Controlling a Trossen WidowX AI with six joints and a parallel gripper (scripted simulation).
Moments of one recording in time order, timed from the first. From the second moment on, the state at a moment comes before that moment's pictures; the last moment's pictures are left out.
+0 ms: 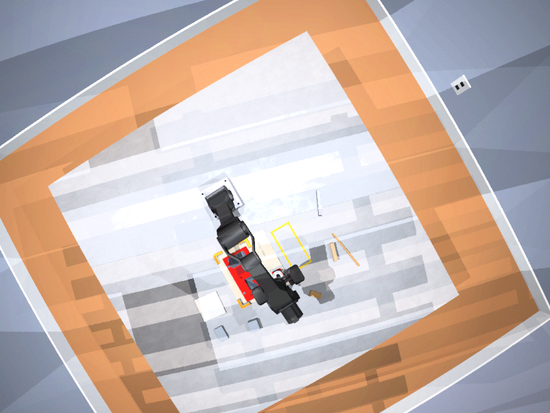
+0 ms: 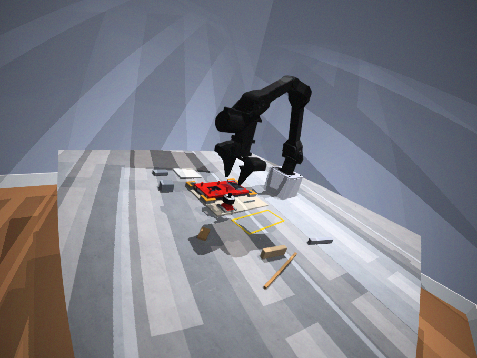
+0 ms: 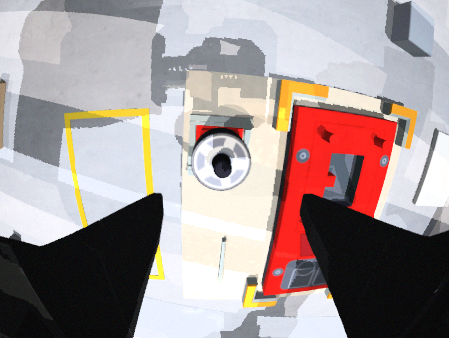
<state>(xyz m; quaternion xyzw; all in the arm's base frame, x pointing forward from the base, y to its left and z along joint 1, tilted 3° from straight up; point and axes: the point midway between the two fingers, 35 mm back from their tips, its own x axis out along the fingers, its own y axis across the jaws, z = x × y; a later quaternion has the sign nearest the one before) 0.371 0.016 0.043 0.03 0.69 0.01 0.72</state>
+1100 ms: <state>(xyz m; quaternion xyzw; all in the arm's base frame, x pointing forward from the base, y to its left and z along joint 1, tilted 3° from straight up) 0.369 0.021 -0.024 0.03 0.70 0.01 0.71</state>
